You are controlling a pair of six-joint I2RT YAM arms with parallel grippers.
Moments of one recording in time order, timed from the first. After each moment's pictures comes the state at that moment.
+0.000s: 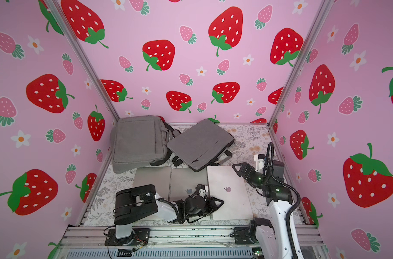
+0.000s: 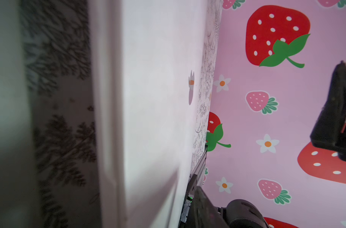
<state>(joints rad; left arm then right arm) -1.27 1.92 0.70 0.79 -0.06 -1.52 -0.05 0.76 0.66 -0.61 -0.76 0.57</state>
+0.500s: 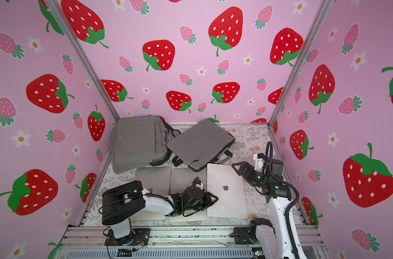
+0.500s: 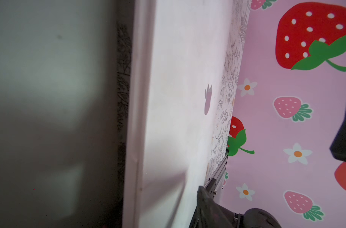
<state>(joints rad) -1.19 1.82 0.72 0.52 0.03 -1.44 -0.05 0.81 0.66 -0.58 -0.76 0.56</state>
